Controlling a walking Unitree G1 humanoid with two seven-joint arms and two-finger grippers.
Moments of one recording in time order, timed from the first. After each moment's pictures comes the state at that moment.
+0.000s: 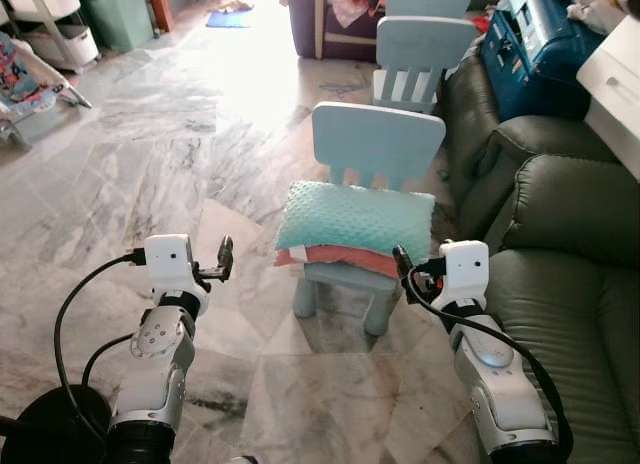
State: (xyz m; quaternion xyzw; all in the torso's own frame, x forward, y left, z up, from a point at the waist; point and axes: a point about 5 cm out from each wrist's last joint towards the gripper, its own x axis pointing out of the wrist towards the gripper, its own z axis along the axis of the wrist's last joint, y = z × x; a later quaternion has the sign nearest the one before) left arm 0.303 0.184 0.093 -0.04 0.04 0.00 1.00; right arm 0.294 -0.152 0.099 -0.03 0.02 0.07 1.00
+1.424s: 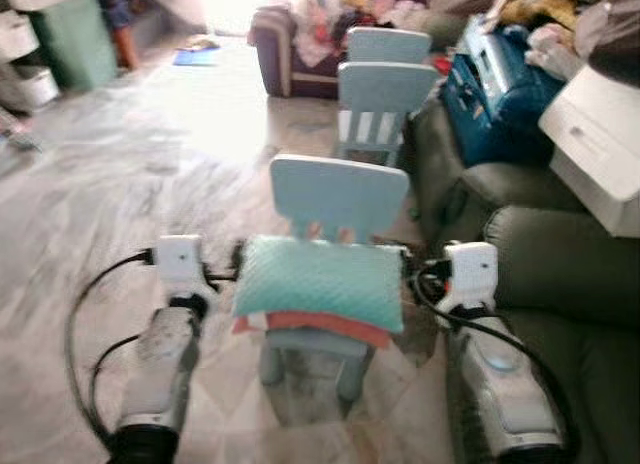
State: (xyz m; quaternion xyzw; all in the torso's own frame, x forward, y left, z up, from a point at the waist) left arm 0.300 0.183 0.092 -0.05 0.03 -0.01 1.00; right arm 0.290 -0.150 0.097 -0.03 0.02 0.08 1.00
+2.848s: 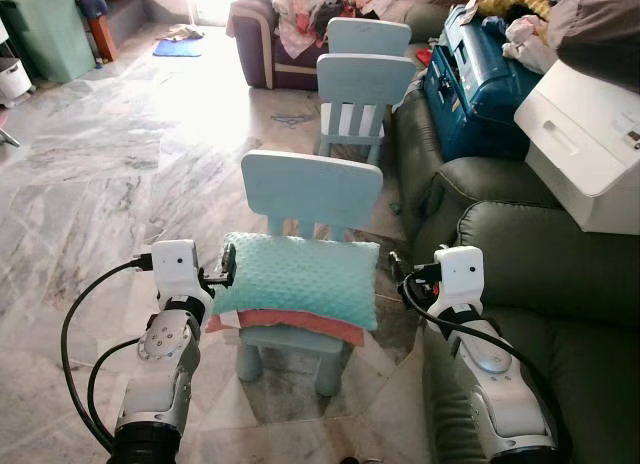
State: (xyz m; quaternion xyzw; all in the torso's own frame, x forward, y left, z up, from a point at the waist) left arm 0.302 0.180 0.084 -0.04 0.06 0.01 1.00; right arm 0.290 -0.150 0.095 -0.03 0.03 0.09 1.00
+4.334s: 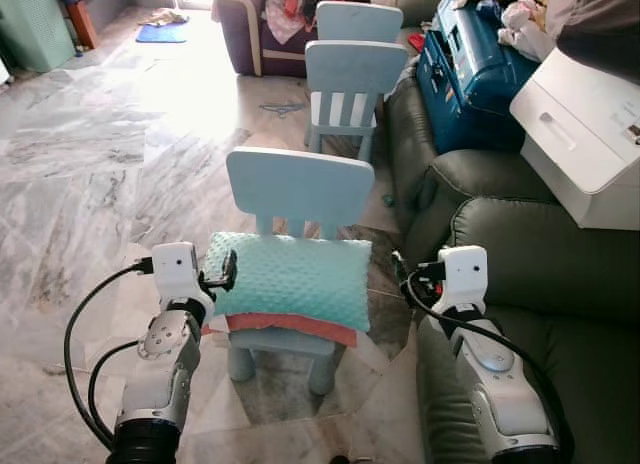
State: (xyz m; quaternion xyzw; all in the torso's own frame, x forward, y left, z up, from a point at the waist) left arm 0.303 0.180 0.078 -0.07 0.09 0.00 0.99; right arm 0.290 -0.153 0.094 -0.02 0.04 0.08 1.00
